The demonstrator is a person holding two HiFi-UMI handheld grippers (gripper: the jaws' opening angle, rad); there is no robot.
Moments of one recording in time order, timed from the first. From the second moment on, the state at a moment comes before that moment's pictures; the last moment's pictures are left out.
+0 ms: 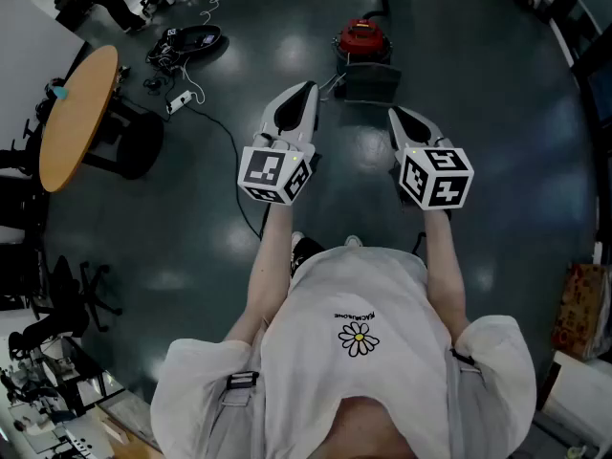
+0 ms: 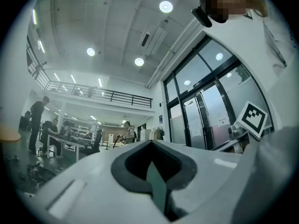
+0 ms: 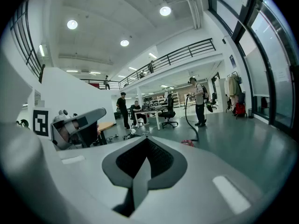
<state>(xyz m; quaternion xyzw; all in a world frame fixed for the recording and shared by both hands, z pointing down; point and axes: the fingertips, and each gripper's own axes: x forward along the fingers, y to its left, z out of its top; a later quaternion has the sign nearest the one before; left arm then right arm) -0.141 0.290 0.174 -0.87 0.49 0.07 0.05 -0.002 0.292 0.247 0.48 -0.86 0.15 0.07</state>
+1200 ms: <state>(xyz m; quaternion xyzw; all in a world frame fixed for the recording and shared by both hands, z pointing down) -0.123 0.272 0.201 -0.87 0.49 0.06 0.01 0.002 0.283 0.255 0.45 -0.88 0.18 -0.01</state>
